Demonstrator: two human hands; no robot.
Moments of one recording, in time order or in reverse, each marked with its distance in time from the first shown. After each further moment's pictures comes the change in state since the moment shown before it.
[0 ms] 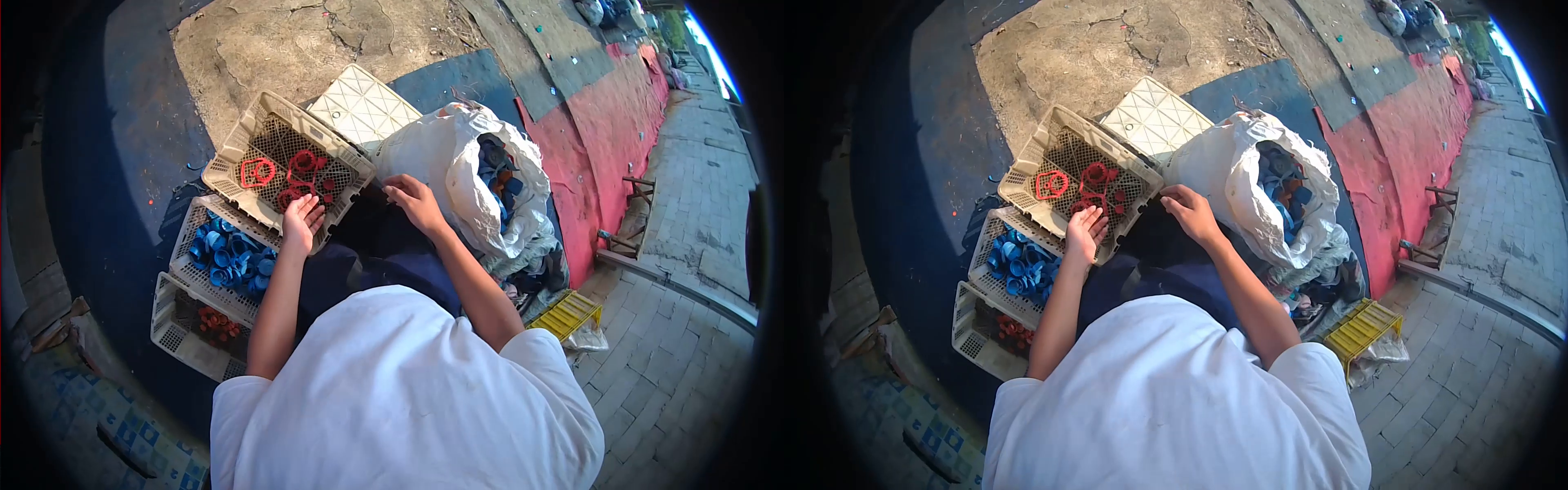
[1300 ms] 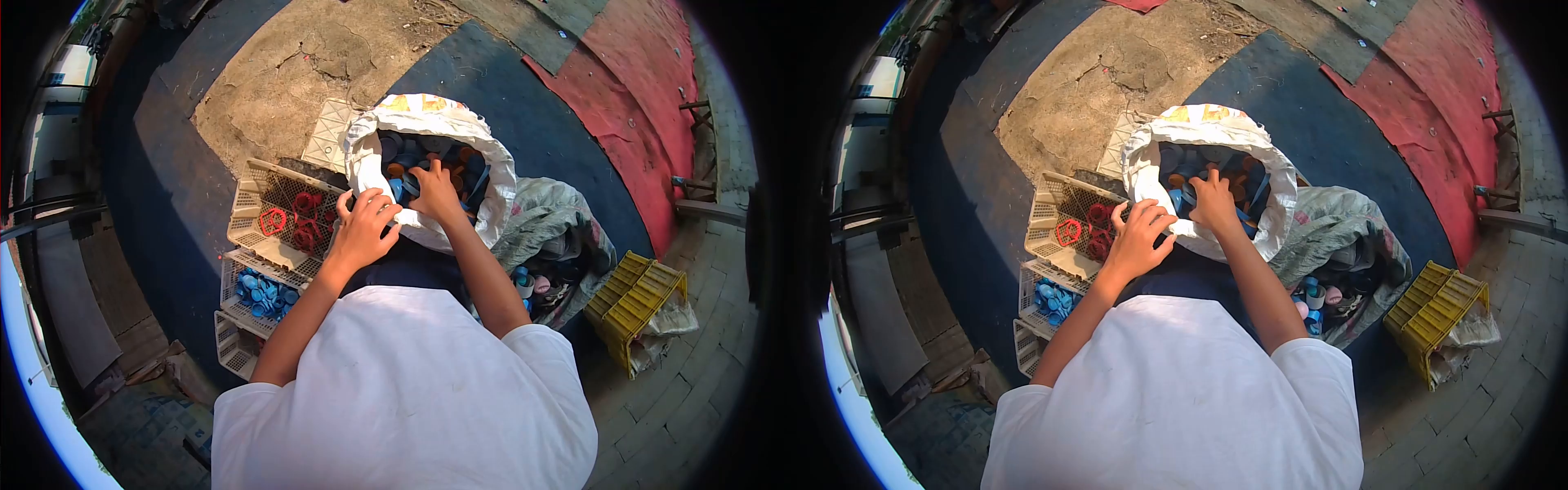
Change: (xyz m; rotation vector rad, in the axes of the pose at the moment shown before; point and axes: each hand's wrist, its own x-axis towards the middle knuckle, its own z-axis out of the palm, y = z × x) left_hand -0.136 -0.115 0.302 1.943 -0.548 1.424; right_hand -0.028 0.078 -0.199 -0.627 0.326 -0.106
